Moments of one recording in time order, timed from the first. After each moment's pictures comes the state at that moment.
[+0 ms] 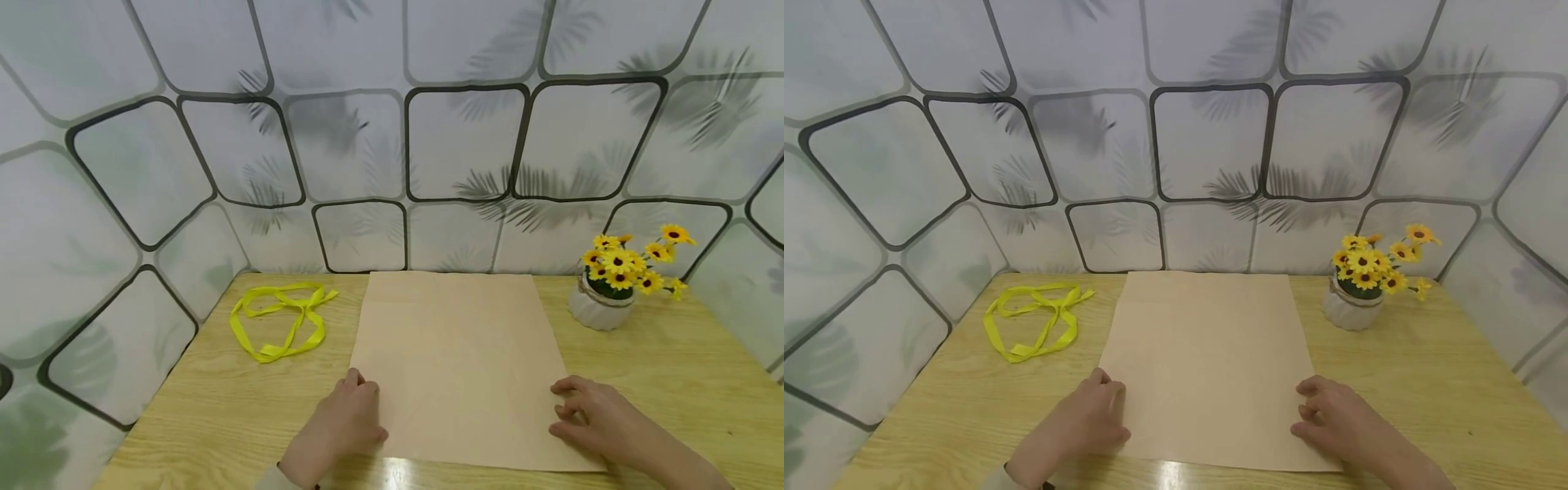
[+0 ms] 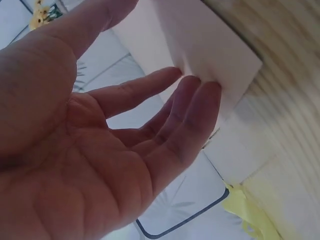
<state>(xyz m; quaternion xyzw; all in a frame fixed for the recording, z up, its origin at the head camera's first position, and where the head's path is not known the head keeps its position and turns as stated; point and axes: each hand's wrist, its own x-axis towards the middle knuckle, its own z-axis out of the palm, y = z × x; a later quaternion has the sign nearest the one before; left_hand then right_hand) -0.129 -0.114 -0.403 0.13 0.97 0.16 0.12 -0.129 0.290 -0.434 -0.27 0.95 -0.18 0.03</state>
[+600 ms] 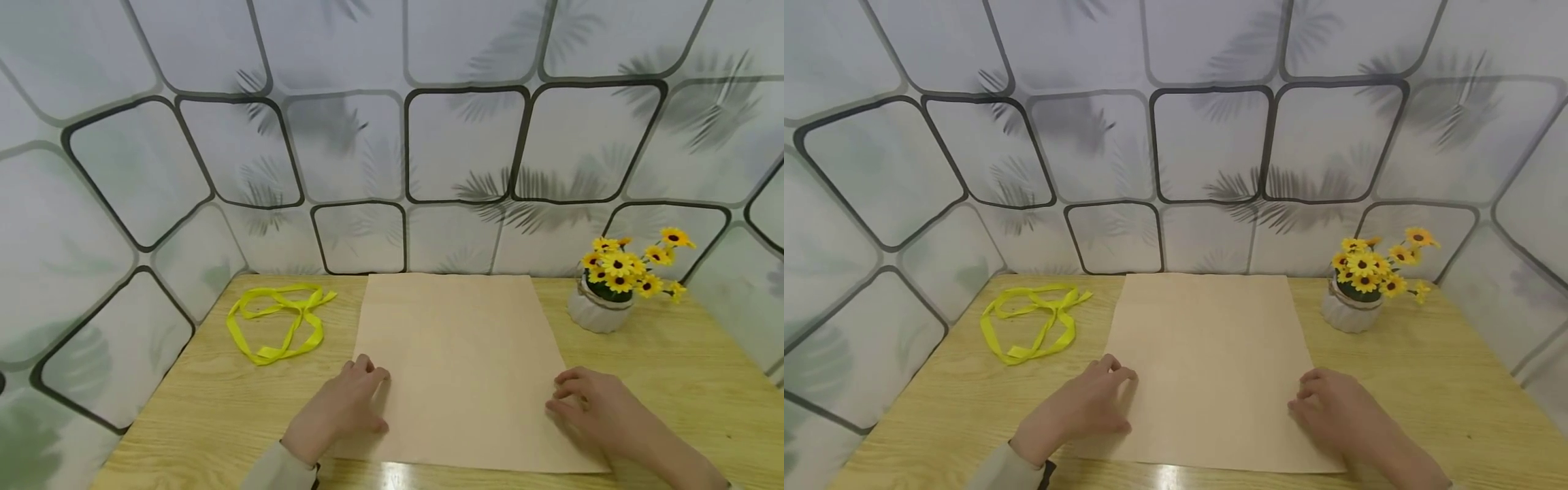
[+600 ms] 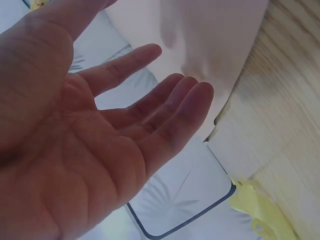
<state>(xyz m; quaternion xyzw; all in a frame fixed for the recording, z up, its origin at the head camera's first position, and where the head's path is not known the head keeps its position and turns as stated) -0.148 -0.119 -0.392 0.22 0.95 0.16 0.12 -0.135 0.280 -0.422 -0.16 0.97 -0.20 -0.01</state>
